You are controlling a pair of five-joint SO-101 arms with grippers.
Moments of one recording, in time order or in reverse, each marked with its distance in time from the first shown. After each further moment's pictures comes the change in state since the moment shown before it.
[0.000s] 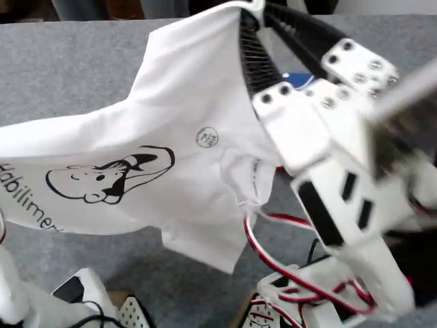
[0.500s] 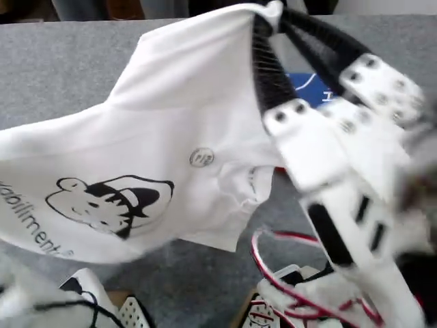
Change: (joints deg) left arm -3.3 1.6 9.6 0.5 -1.0; right arm 0.0 -4.2 7.2 -1.0 0.0
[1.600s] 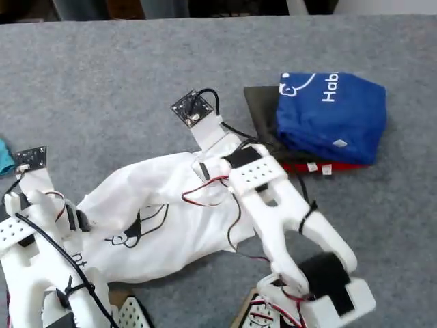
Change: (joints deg) left arm 11.0 1.5 76.7 -29.5 -9.6; right arm -0.3 7.3 107.0 -45.5 -0.1
